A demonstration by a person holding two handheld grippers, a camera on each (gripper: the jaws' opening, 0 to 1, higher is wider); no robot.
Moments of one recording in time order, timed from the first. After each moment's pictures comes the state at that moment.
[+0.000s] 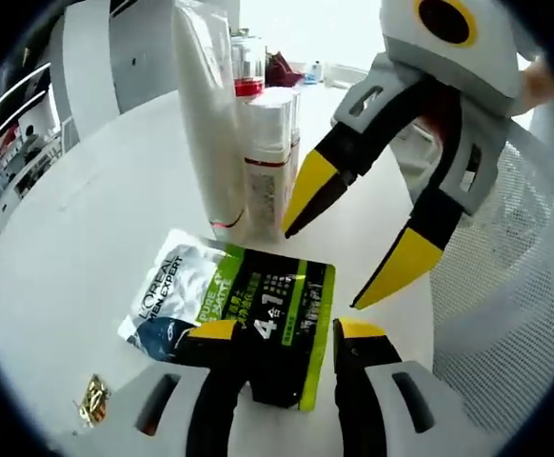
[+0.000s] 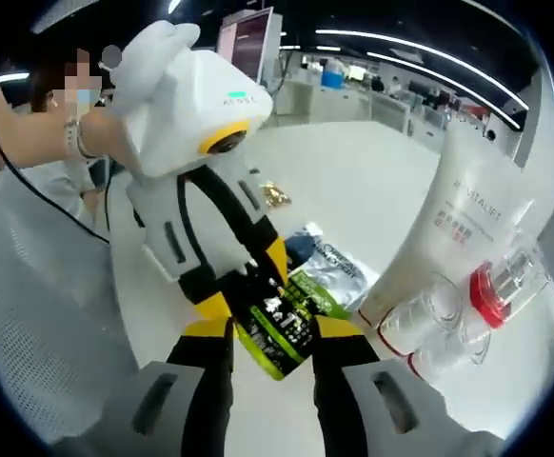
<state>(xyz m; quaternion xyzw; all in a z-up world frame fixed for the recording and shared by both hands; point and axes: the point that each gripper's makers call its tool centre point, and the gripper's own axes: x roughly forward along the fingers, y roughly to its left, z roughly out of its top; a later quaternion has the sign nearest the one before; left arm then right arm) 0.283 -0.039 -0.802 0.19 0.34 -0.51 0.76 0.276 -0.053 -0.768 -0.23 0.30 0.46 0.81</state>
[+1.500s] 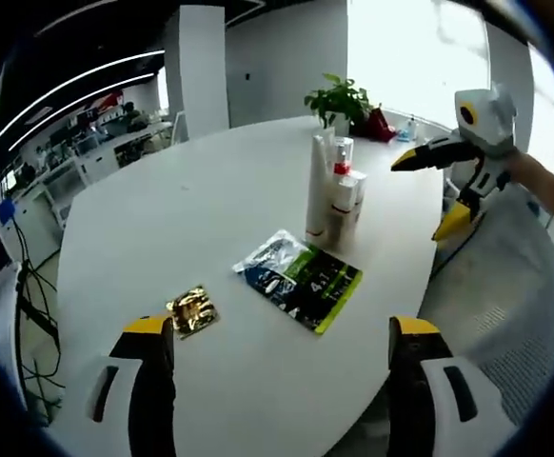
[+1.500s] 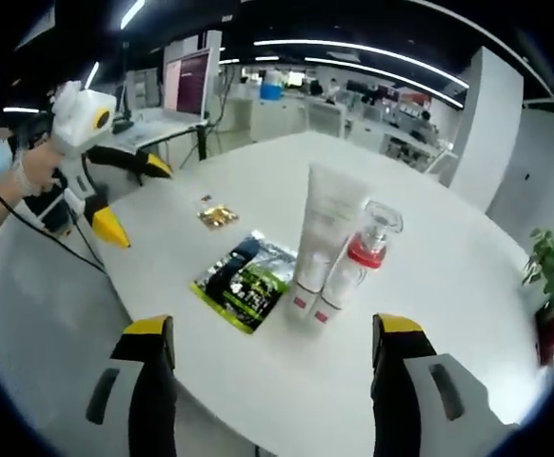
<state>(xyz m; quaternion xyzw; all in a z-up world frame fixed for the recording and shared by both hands) 0.250 0.077 -0.718 0.11 0.31 -0.32 0.89 0.253 -0.128 -0.701 -0.18 0.29 0.34 0.88</state>
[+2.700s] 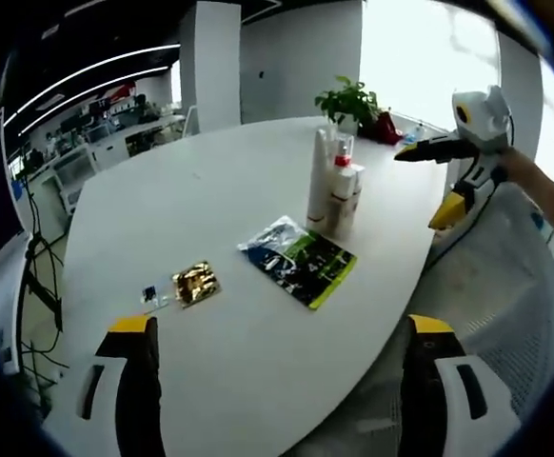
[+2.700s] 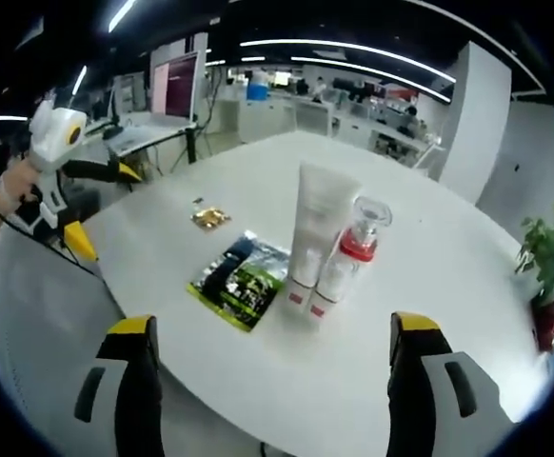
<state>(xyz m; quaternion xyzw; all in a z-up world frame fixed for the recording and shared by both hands) 0.223 0.093 -0.721 0.09 0.32 -0.30 0.89 0.252 -0.130 -0.698 -0.18 0.29 0.32 0.88</state>
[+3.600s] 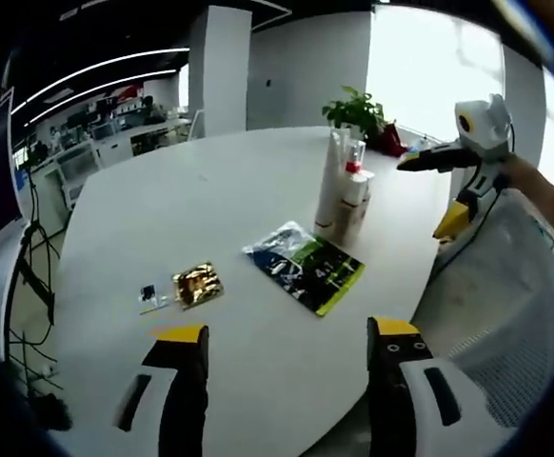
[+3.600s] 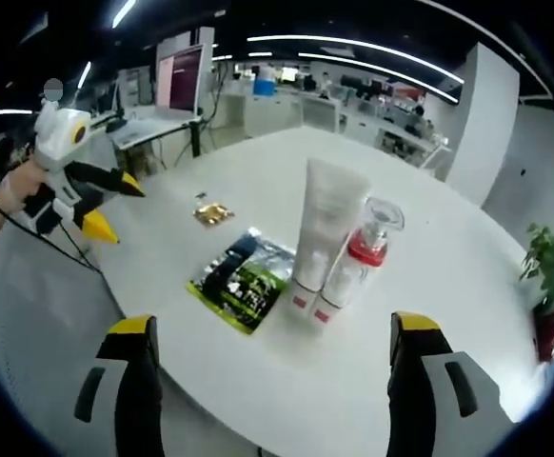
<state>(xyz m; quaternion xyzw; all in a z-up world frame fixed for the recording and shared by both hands) 0.233 0.098 -0.731 0.06 0.31 -0.30 0.90 0.253 -0.115 -0.707 -0.20 0.30 0.35 0.86</state>
